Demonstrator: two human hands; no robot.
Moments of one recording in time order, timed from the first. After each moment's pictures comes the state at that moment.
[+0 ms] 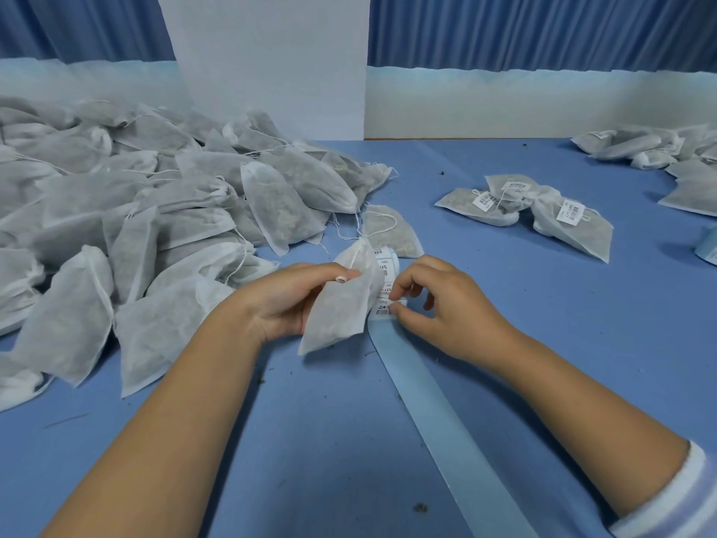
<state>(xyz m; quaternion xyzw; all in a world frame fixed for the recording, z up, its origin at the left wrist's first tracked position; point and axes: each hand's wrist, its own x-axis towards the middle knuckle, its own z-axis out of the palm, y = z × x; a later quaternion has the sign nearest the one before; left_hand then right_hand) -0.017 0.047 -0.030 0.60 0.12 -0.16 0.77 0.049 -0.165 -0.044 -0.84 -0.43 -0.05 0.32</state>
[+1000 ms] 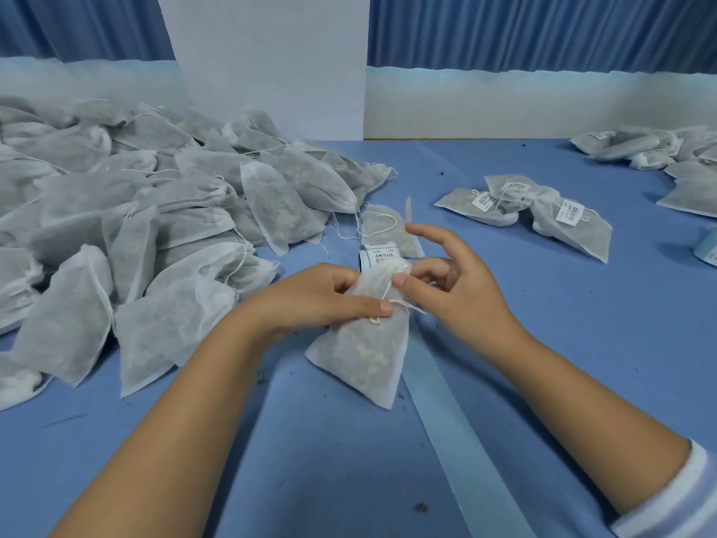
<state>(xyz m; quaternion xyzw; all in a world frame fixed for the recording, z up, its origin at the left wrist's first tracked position) -0.027 0.030 -0.019 0.83 0.02 -0.11 0.55 0.039 -0.160 -0.033 -0.71 -0.30 0.05 0.64</state>
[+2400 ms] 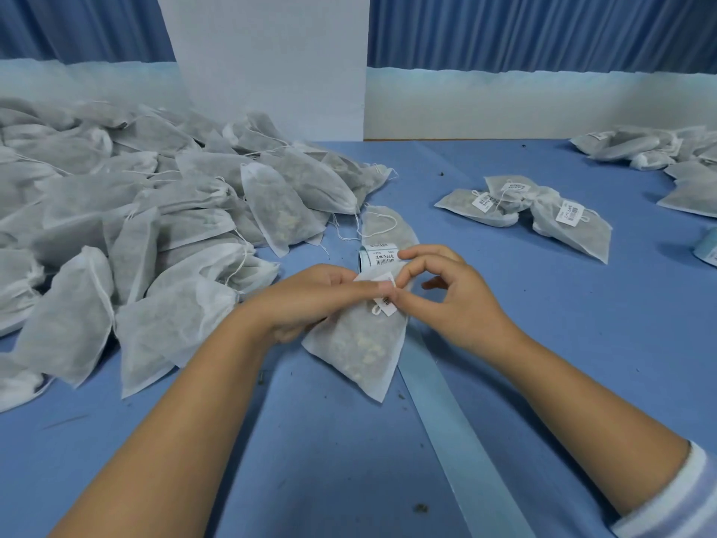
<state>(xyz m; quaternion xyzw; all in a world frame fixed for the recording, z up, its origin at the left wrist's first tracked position) -0.025 0.029 -0.021 0.77 0.04 -0.12 0.62 0.040 -0.160 -0.039 -0.79 -0.32 0.00 0.51</state>
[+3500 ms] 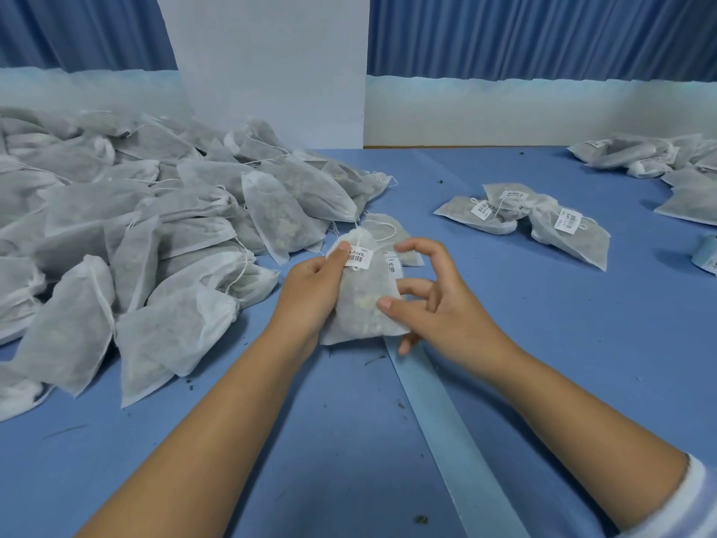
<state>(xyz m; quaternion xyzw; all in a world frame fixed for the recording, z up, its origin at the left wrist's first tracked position) -0.005 0.013 -0.037 0.68 0.27 0.15 0.66 0.032 -0.155 -0.036 -0.66 -0.33 0.18 0.65</state>
